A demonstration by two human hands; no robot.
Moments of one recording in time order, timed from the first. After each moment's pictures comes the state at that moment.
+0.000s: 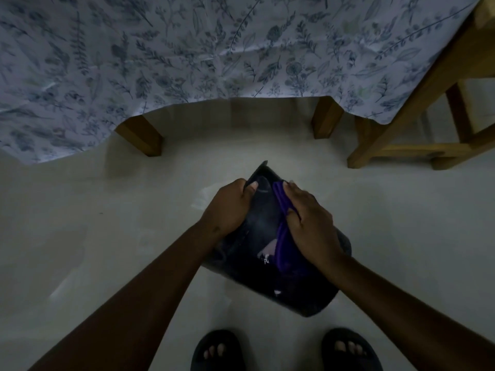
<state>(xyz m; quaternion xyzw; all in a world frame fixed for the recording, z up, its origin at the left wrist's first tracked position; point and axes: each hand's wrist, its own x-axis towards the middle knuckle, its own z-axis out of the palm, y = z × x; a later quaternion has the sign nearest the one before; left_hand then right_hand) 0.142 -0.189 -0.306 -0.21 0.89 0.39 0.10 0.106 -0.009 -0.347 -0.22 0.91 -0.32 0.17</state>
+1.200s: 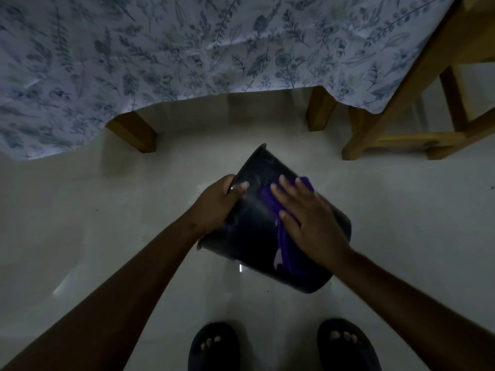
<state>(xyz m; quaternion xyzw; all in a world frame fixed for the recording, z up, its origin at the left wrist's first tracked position) 0.154 -0.191 -0.301 -0.23 0.84 0.46 0.14 0.106 0.019 -0.350 -0.35 0.89 -0.24 0.15</state>
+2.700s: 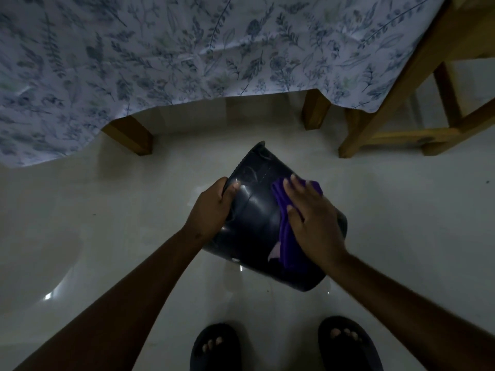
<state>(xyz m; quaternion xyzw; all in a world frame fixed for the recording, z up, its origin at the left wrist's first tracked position) 0.158 -0.191 -0.317 -0.23 0.89 0.39 0.06 0.111 0.018 -0.350 -0.23 0.92 -0.27 0.14</state>
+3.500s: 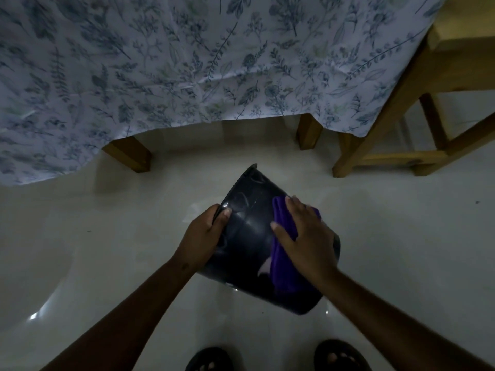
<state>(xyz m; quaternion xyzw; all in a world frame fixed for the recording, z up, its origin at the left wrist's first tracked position) 0.175 -0.191 -0.316 -0.24 0.86 0.44 0.06 0.109 0.011 -0.350 -0.18 0.94 -0.26 0.16</state>
